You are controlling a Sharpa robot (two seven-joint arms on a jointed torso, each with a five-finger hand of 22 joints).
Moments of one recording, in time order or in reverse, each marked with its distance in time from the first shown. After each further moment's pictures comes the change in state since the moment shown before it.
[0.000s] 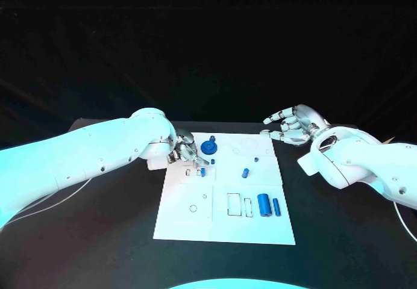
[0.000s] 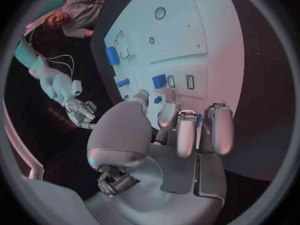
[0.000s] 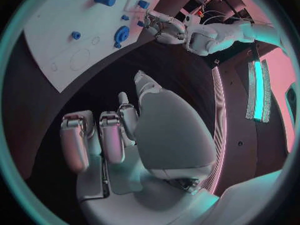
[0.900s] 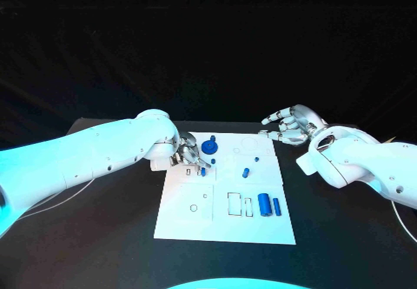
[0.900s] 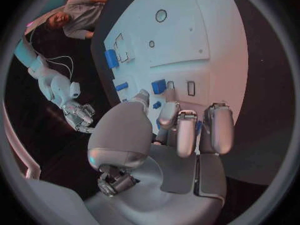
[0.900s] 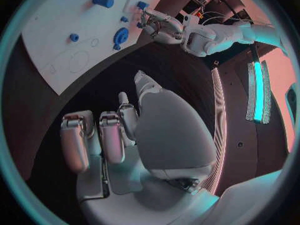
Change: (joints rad) left arm 0.000 0.031 -0.020 -0.034 0.026 0.022 -0.002; left_hand 0.011 0.010 -0.010 0.001 0.000 0.000 0.000 -0.006 0.007 -0.012 0.002 -0.011 -0.015 0.000 0.000 0.000 0.000 0.000 -0.004 0.004 0.000 0.000; right arm 0.000 0.012 0.000 -0.008 -0.006 0.012 -0.006; right_hand 0.000 0.000 0.004 -0.004 -0.004 0.000 0.000 0.004 0.000 0.000 0.000 0.000 0.000 0.000 0.000 0.000 0.000 0.000 0.000 0.000 0.000 0.000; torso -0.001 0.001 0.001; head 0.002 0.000
